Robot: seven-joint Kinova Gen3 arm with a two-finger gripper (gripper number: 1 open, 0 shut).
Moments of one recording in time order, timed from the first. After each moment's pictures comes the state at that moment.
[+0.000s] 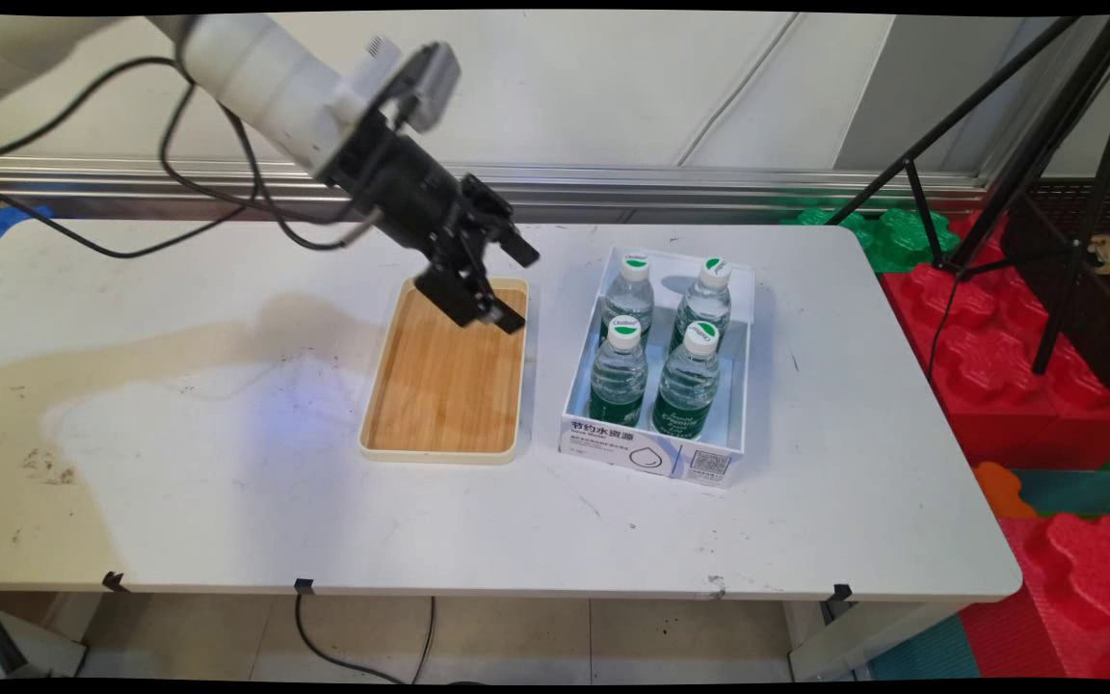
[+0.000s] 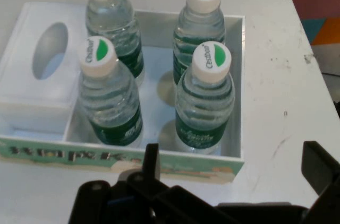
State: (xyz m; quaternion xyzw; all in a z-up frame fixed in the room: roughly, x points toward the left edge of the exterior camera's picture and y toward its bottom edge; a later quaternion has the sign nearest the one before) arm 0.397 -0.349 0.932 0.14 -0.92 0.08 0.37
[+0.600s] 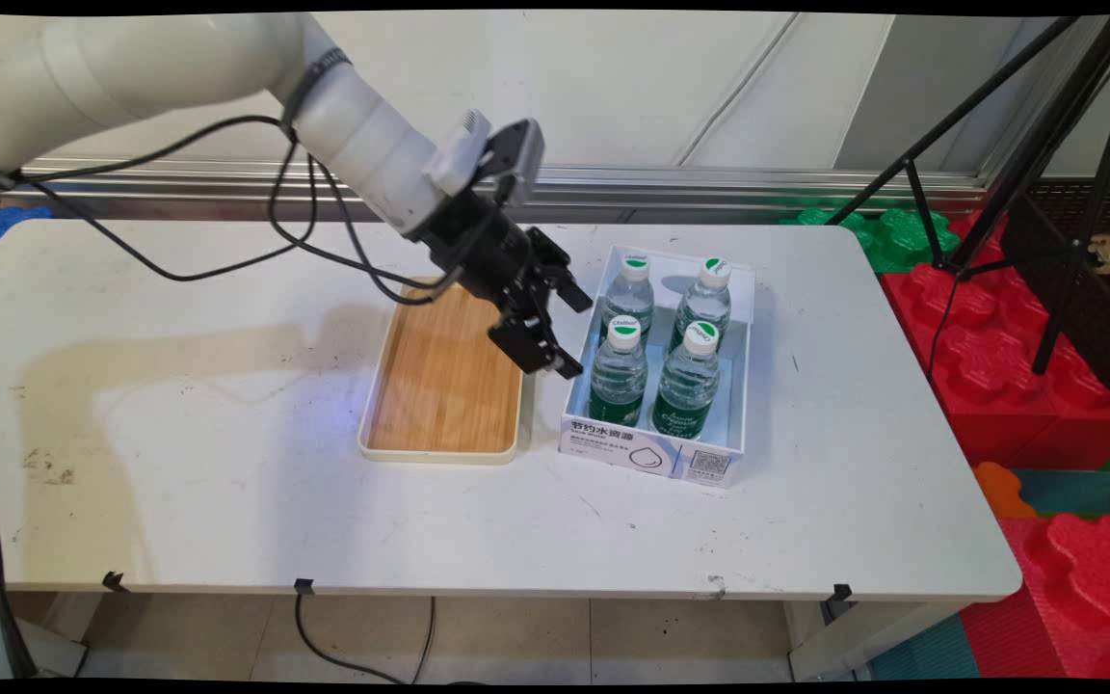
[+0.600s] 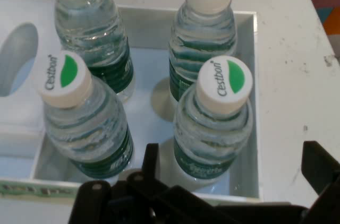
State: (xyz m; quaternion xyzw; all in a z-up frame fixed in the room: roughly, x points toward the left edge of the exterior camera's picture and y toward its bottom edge) arm 0.336 -0.374 0.879 0.13 -0.93 0.07 0.35
